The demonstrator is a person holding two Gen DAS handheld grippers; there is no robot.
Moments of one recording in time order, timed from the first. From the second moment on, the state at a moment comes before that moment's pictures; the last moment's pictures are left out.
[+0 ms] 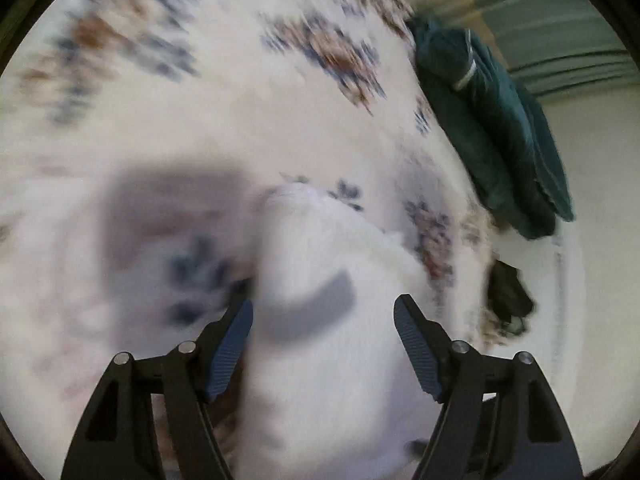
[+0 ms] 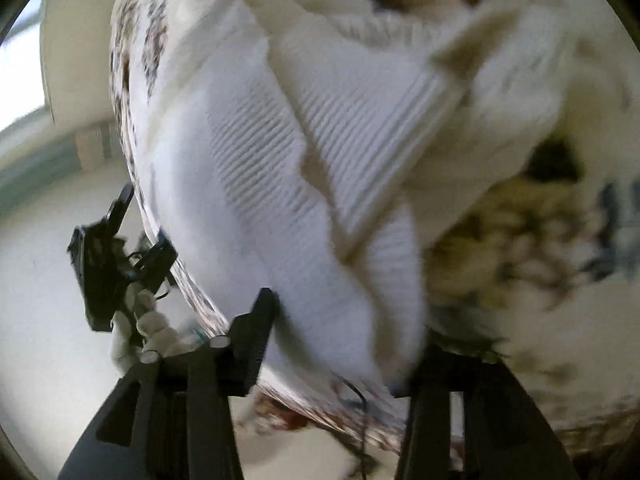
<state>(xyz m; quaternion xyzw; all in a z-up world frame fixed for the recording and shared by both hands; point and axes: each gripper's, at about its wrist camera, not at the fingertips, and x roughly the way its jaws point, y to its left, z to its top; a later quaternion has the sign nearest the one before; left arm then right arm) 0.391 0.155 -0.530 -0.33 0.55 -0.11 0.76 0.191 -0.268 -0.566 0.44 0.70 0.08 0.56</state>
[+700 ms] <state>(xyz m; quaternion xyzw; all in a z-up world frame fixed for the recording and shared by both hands) 0.211 0.080 -0.649 -0.17 0.68 0.10 0.71 0.337 -0.315 -0.499 0.25 0.71 0.11 0.65</state>
